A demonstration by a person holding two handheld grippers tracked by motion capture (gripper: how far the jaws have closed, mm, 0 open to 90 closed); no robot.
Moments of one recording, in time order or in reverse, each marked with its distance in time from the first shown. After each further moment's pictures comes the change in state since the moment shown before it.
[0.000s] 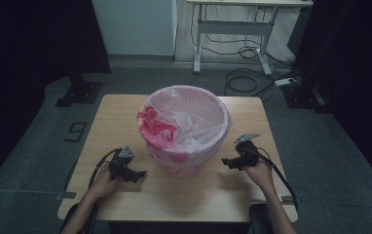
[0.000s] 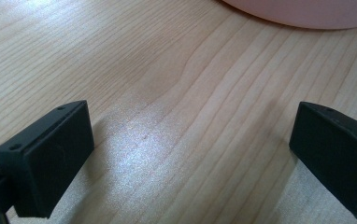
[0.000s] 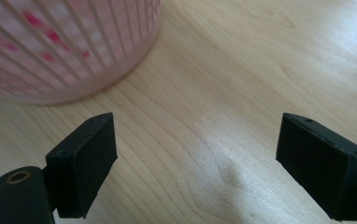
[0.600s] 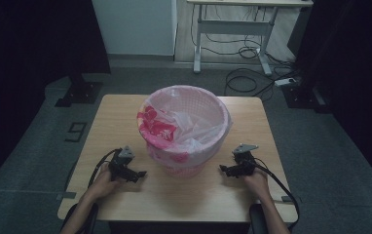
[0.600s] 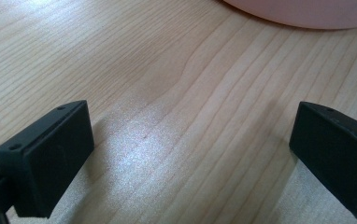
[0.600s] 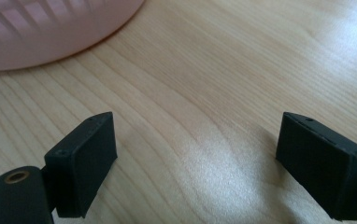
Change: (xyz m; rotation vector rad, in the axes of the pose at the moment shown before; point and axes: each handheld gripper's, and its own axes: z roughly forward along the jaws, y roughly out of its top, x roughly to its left) left arm 0.000 0.000 0.000 0.001 0.002 -0.002; right arm 0.001 -0.039 0.033 -0.093 -0.012 0.000
